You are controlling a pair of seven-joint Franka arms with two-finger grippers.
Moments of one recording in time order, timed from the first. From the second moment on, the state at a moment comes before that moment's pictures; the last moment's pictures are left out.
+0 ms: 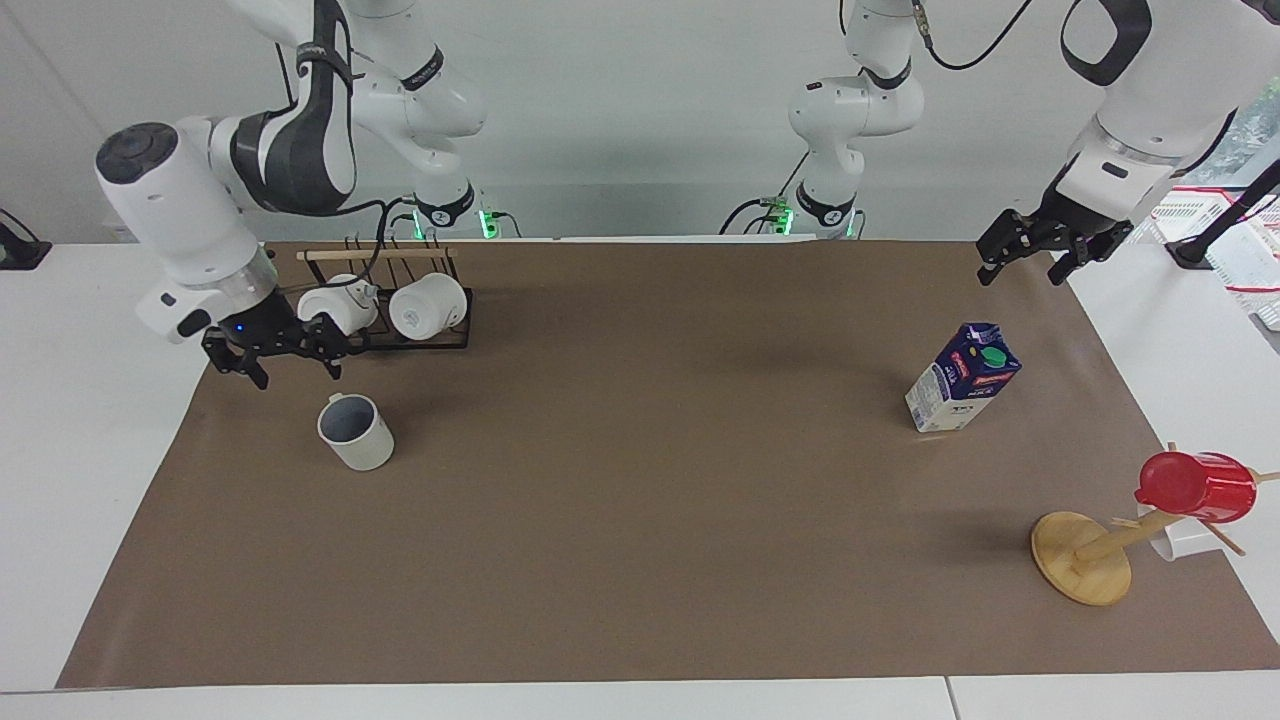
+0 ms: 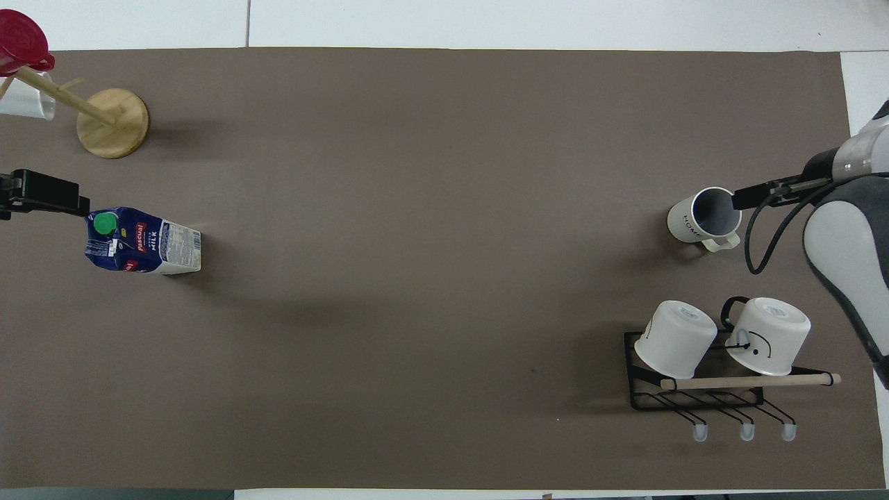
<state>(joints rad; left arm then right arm) 0.02 -0.03 -0.02 -1.64 -0.04 1.64 0.05 -0.13 0.08 0.02 -1.96 0.05 2.11 -0.29</state>
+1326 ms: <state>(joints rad) 0.07 -0.06 -0.02 -2.04 -0.04 2.07 0.06 -0.16 0.18 0.02 -2.07 0.11 2.34 -0.43</state>
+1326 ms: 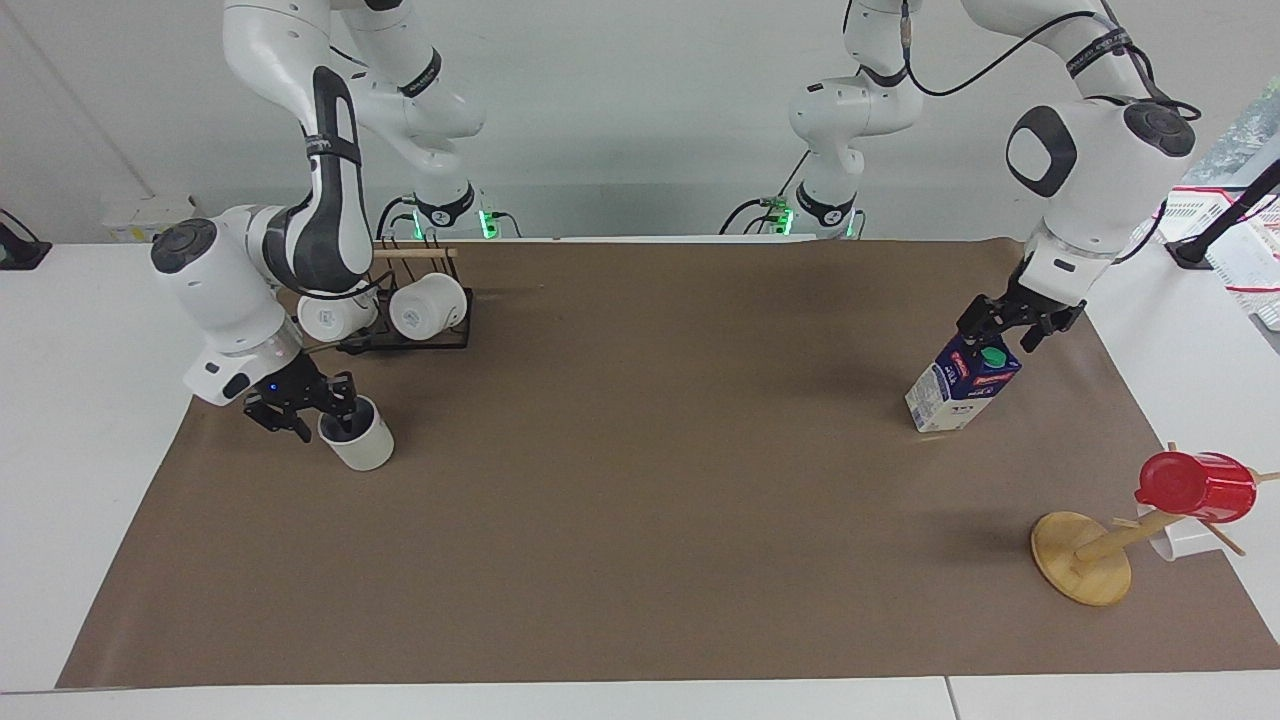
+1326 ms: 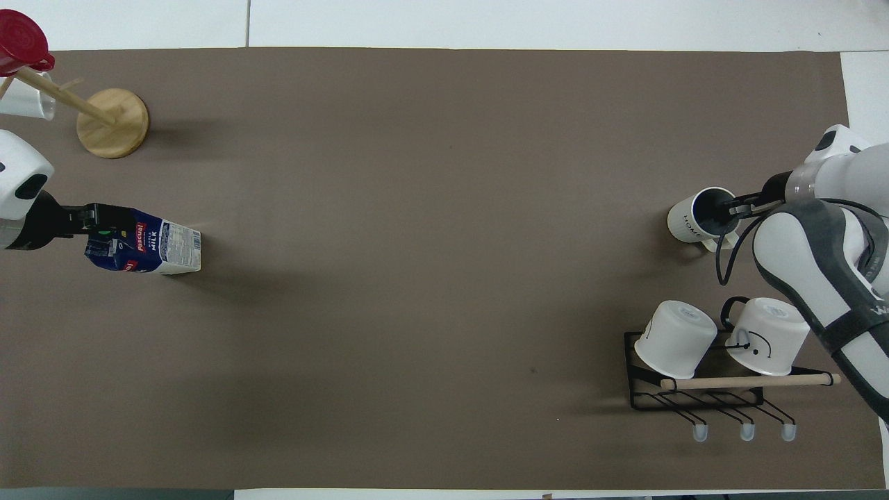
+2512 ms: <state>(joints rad) 0.07 -0.10 -0.02 -1.87 -0.04 1.90 0.06 0.15 0.17 0.04 -1.79 0.08 2.13 -0.21</state>
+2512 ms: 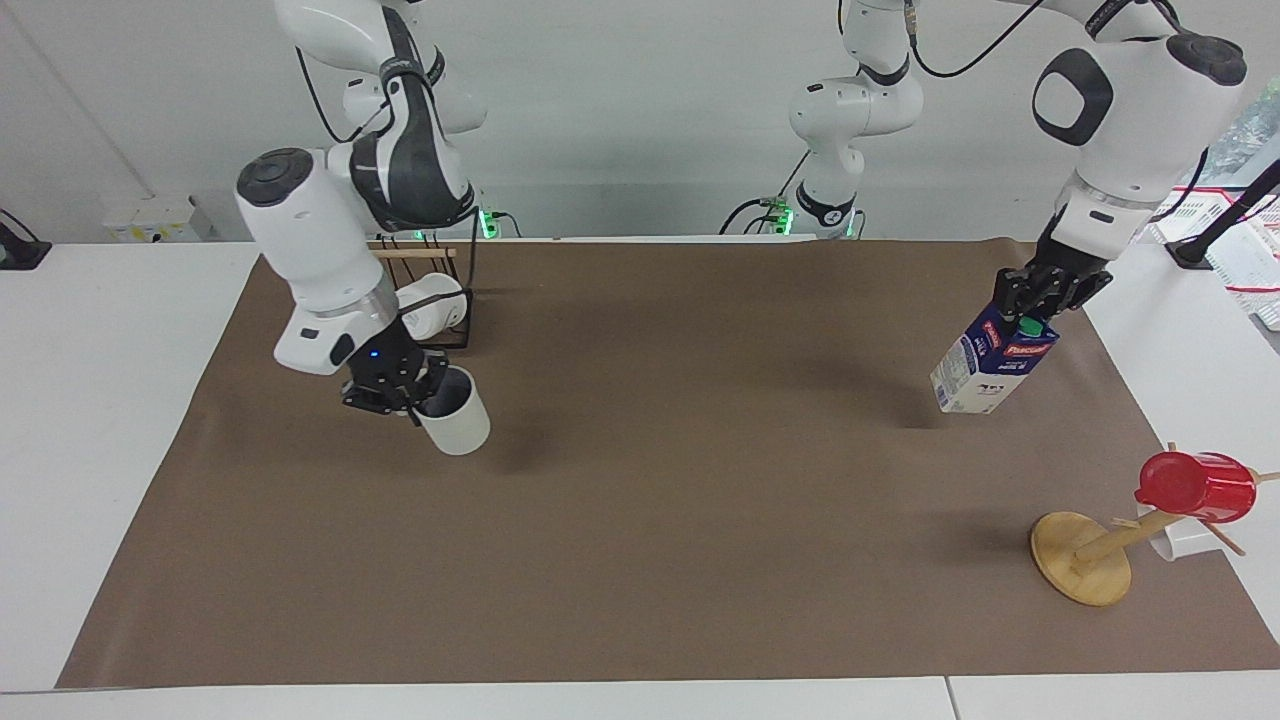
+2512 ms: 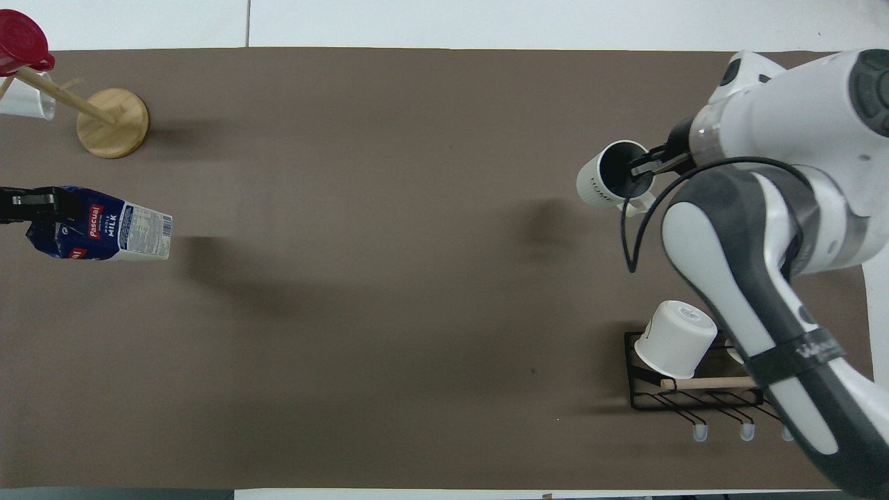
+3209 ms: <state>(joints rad) -0.16 -0.05 -0.05 -1.81 0.02 1.88 -0.21 0.40 0.20 0.04 -1.91 -0.03 2.28 0.19</state>
